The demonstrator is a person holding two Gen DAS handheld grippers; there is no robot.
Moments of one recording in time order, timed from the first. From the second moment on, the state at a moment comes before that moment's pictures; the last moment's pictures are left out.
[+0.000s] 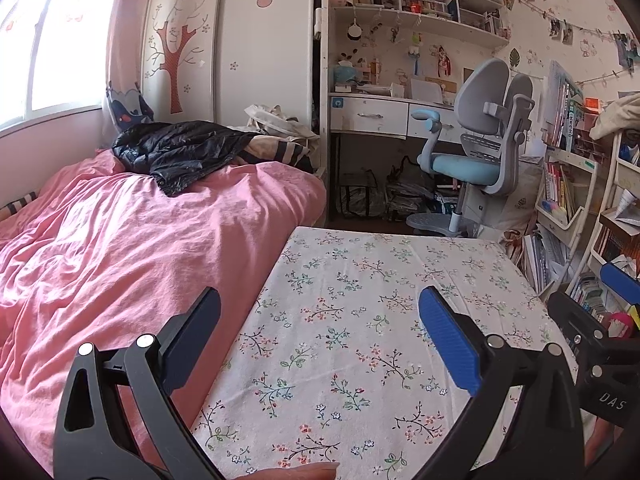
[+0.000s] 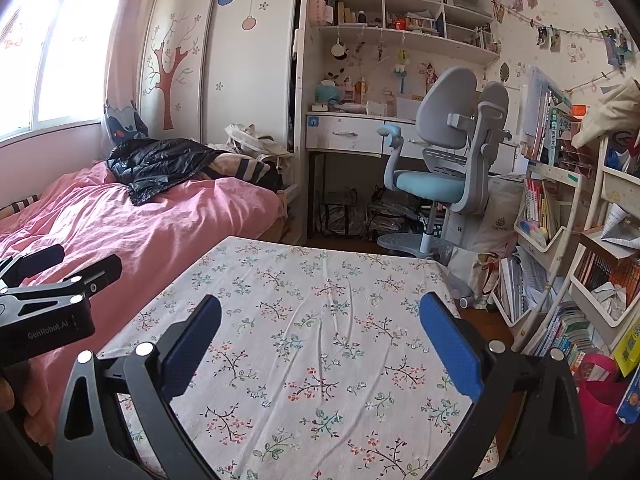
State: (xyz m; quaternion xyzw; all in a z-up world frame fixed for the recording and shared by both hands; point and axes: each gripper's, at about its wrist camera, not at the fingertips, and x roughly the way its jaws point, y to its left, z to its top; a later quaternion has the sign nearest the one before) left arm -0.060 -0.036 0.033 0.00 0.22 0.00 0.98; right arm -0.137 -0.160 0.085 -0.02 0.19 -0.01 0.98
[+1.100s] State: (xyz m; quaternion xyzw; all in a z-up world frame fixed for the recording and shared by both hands) left arm -0.041 -0.052 0.030 0.00 0.22 -0.01 0.98; right arm -0.119 -0.174 0.076 -0.03 0.22 -0.01 0.98
